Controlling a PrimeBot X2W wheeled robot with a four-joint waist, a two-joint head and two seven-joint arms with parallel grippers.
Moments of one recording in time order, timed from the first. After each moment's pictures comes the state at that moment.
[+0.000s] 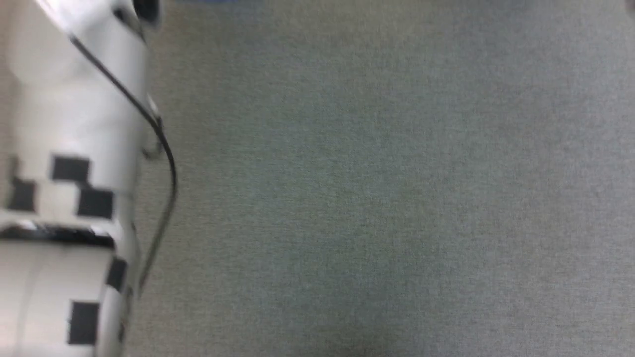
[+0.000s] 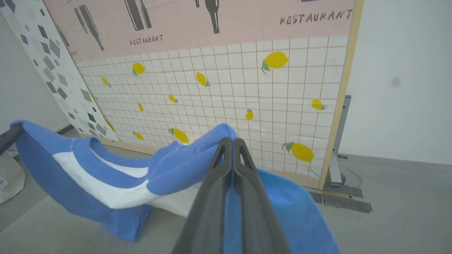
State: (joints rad) left arm -1.33 0.15 -0.18 0.83 -0.43 -0.02 -0.25; right arm -1.32 -0.26 0.21 0.62 0.54 0.13 0.18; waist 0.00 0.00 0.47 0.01
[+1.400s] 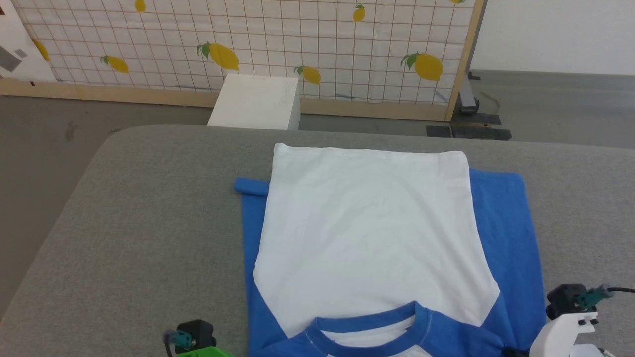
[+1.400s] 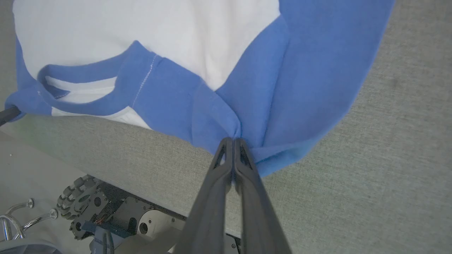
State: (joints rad) left arm 0.12 0.20 -0.34 0.13 -0.64 0.18 0.45; right arm 0.14 -0.29 0.01 0.02 0.55 0.13 0.82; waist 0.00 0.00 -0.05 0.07
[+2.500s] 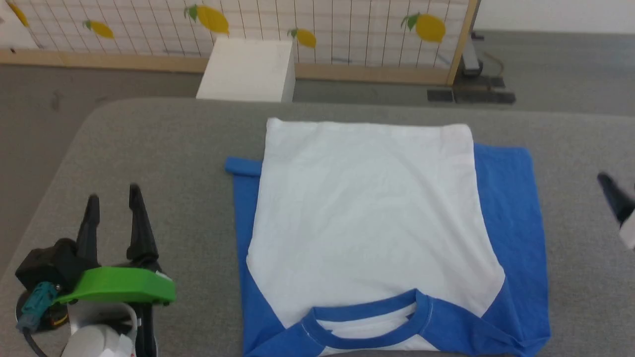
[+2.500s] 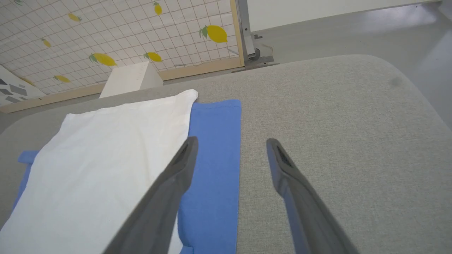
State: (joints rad) left arm -0.02 0.27 -0.07 -0.14 -0.49 0.21 -0.14; right arm -0.28 -0.23 -0.38 0.05 0.36 0.13 0.73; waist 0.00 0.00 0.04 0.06
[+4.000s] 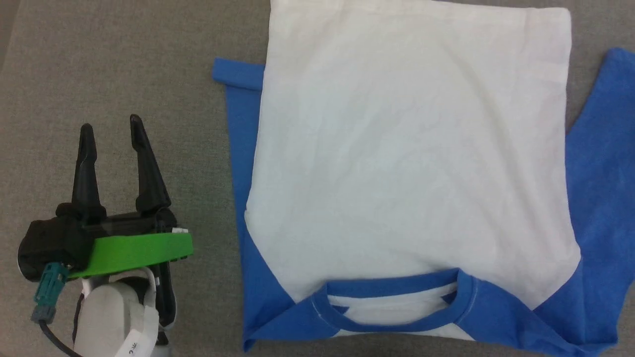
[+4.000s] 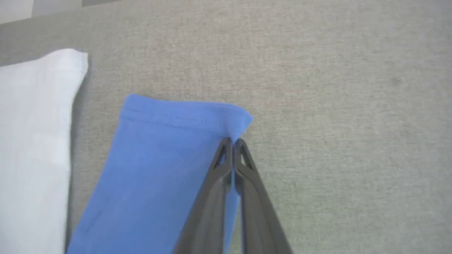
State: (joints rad) left arm -0.18 0.05 0.04 -0.18 -0.21 0.05 -0.26; right arm -0.82 -0.47 -0.30 0.55 0.27 0.13 0.82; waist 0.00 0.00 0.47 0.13
